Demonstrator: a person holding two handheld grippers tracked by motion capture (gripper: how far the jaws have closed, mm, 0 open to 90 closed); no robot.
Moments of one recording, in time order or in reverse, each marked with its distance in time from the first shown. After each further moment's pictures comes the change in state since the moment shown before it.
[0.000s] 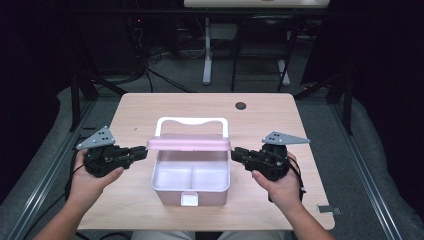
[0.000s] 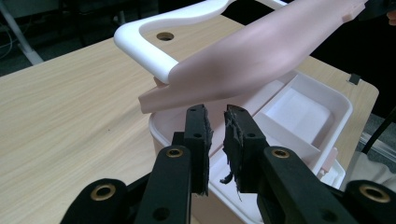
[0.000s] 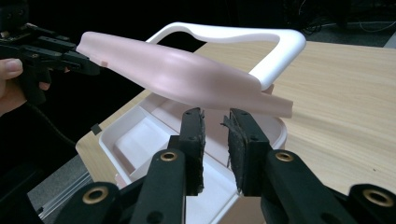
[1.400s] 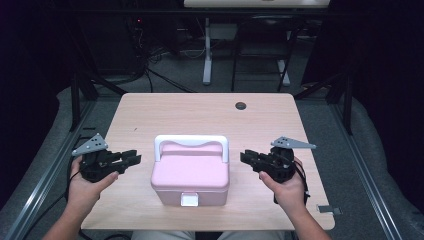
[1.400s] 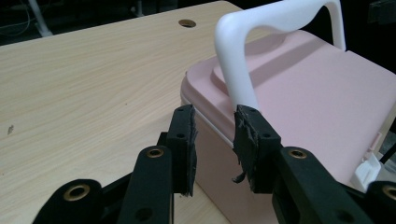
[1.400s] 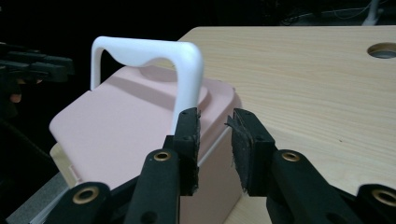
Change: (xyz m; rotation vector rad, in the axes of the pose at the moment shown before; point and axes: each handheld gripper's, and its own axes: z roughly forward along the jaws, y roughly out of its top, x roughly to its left) left arm 0.024 -0.036 0.000 -0.011 0.053 -0.103; right arm -0.033 -0.024 -0.001 -0.006 -0.074 0.072
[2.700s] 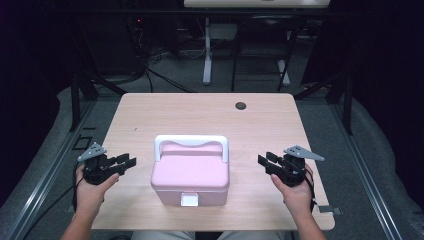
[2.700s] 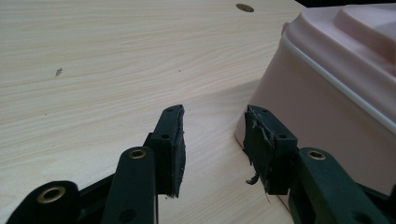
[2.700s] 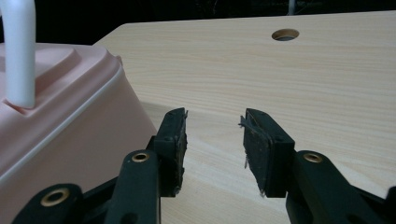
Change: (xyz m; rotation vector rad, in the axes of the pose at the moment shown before) left arm 0.043 -0.056 0.026 -0.024 0.136 -0.140; right arm -0.056 -0.044 0.003 -0.049 -0.227 0.001
